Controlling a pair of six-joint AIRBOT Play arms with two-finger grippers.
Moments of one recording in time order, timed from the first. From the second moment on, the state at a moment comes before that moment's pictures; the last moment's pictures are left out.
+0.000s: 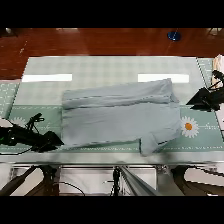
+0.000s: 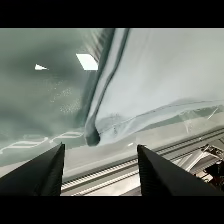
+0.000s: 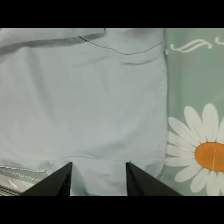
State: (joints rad) left arm 0.45 -1.06 0.40 1.07 -1.39 -1.19; right arm -0.53 -1.43 1.21 -1.07 1.59 1.29
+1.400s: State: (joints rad) left arm 0.32 -1.19 0.45 0.93 -1.27 -1.31; right arm -0.53 -1.39 1.21 -1.08 1.60 1.29
